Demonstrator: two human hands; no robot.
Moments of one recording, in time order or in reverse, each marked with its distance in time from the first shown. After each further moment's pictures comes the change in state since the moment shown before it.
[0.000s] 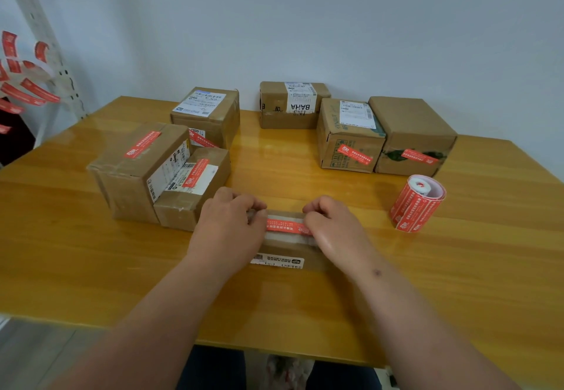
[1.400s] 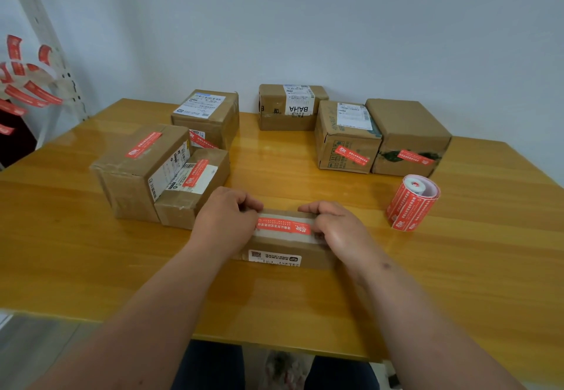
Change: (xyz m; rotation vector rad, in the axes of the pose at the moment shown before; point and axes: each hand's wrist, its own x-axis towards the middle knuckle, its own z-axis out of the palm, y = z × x) left_hand 0.010 -0.001 -0.002 -0.160 -0.034 -0.082; right_hand -0.004 0.009 -0.006 0.326 -0.074 0.036
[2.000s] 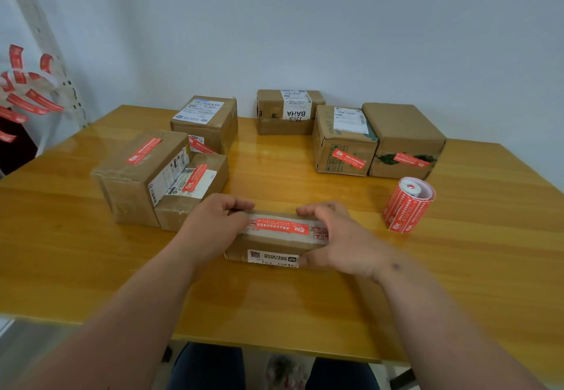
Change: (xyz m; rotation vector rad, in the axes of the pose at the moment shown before) left_hand -0.016 0.004 -0.022 -0.306 -0.147 -0.115; right_hand -0.010 -0.005 -0.024 -0.411 -0.279 -0.174
